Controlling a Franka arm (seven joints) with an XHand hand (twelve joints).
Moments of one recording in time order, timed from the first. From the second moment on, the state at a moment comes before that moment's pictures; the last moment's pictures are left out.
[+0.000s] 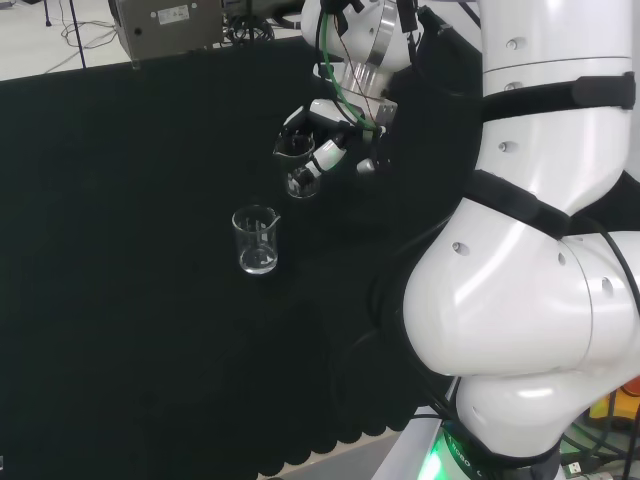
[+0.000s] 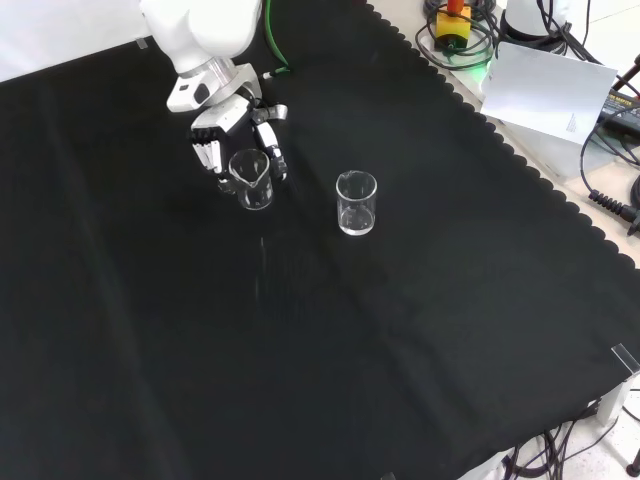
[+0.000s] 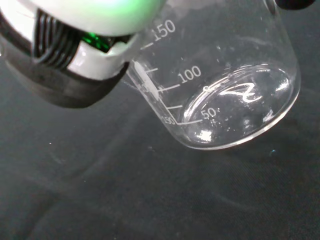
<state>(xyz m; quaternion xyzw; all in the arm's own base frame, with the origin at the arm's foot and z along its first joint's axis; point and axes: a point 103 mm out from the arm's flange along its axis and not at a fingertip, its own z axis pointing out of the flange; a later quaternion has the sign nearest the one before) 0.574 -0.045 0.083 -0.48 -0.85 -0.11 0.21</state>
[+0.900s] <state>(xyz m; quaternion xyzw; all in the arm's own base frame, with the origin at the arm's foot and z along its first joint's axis) 0.576 -0.044 0.070 -0.49 -0.84 -0.12 0.20</state>
